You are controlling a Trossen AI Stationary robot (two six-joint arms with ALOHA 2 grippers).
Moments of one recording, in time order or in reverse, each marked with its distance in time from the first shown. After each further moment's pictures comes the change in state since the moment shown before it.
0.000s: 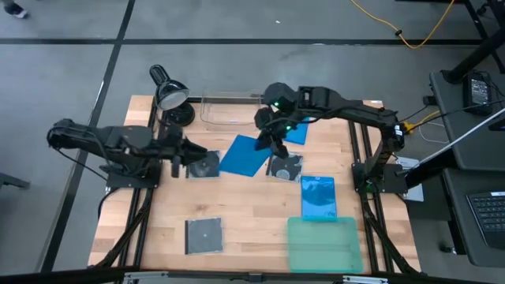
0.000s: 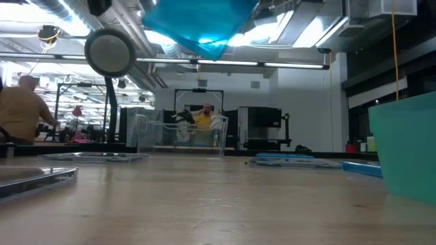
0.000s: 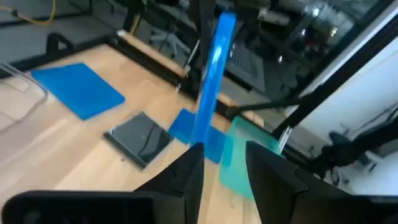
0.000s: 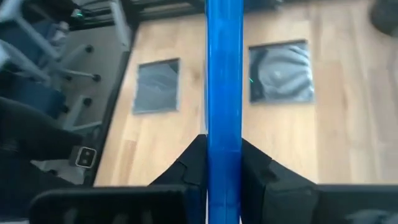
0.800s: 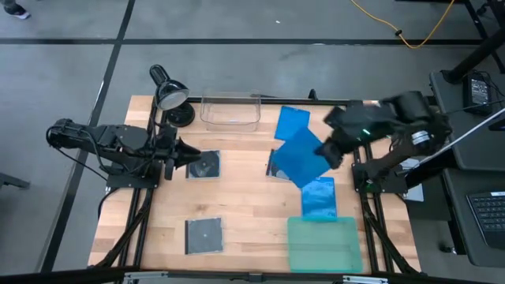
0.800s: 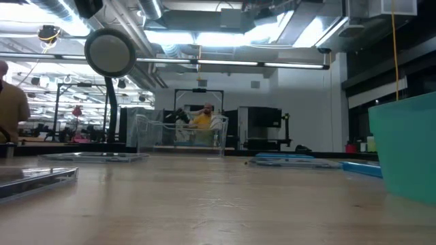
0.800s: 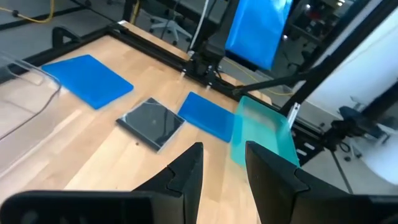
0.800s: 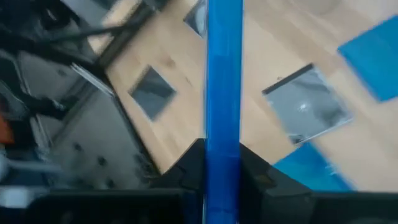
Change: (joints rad) left arm -0.026 -0.047 0.000 -0.127 0.025 0.067; right arm 0.420 -0.303 0.184 -0.513 0.570 1.056
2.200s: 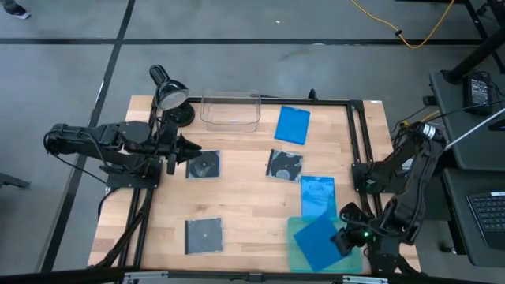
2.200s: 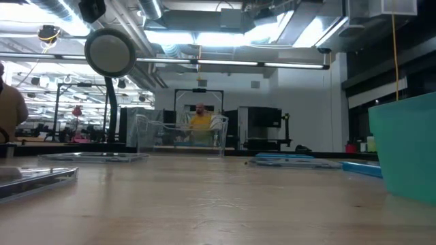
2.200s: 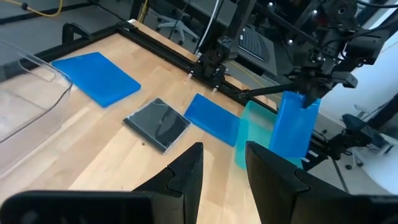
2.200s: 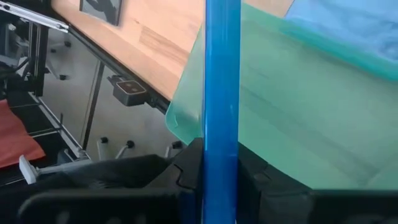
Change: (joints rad) left arm 0.120 0.000 0.000 0.000 0.080 -0.013; right arm 0.833 -0.090 -0.949 0.624 0.317 1.111
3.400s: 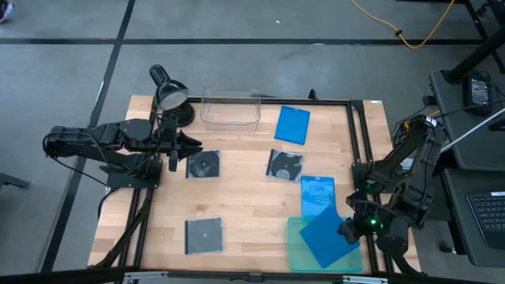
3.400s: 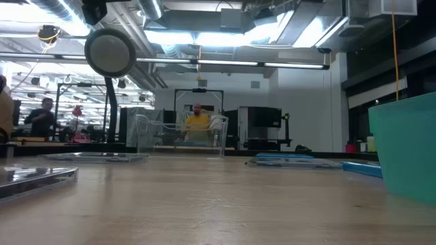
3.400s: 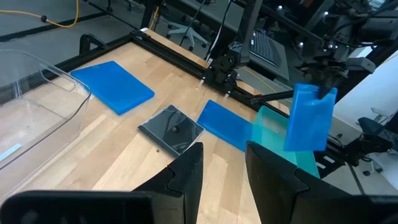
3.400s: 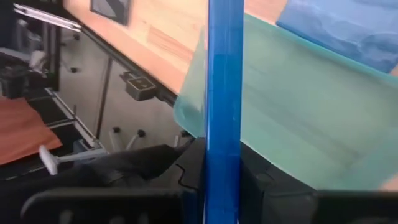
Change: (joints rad) left arm 0.052 0.000 0.000 0.000 0.004 0.045; right arm -0.018 -0.119 0.000 -0.061 -0.045 0.000
